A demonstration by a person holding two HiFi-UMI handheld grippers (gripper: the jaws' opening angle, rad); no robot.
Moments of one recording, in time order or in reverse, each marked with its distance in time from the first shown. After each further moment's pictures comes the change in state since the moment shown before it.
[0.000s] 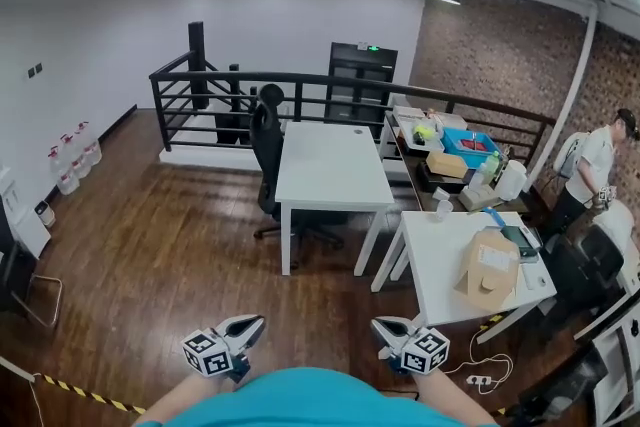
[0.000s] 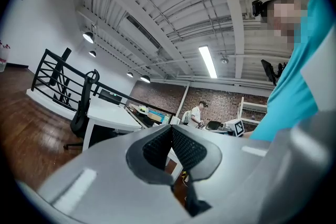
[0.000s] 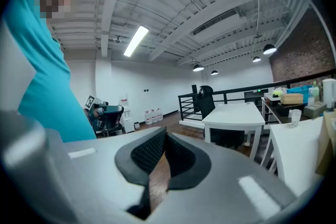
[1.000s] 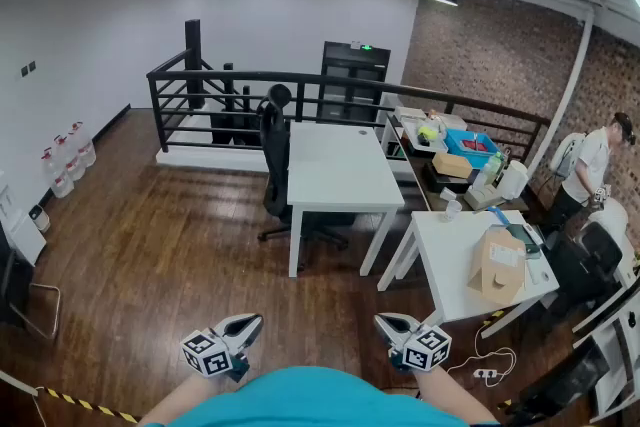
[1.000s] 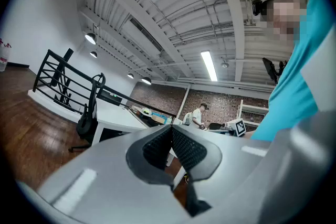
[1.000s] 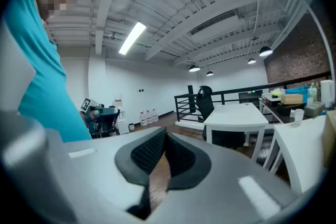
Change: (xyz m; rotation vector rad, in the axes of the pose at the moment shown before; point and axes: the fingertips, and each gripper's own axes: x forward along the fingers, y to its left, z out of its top) left arm -0.069 0.039 0.056 0.013 -0.041 -0.084; right arm 0.076 0.047 0.011 0.027 -0.008 -0.070
